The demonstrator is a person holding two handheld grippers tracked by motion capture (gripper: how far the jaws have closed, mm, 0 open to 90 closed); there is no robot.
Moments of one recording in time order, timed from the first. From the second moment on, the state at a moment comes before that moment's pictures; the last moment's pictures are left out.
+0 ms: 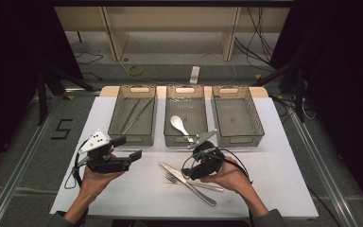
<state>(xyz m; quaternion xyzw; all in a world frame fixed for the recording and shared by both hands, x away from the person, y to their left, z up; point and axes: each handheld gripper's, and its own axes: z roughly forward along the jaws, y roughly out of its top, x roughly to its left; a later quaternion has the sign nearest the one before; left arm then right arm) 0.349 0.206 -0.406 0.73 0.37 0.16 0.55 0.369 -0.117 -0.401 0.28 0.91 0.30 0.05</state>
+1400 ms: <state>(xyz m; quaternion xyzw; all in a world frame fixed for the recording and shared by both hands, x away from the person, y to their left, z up) 0.350 0.206 -0.406 0.73 0.37 0.16 0.55 0.344 -0.107 -0.449 0.26 0.94 0.21 0.01</state>
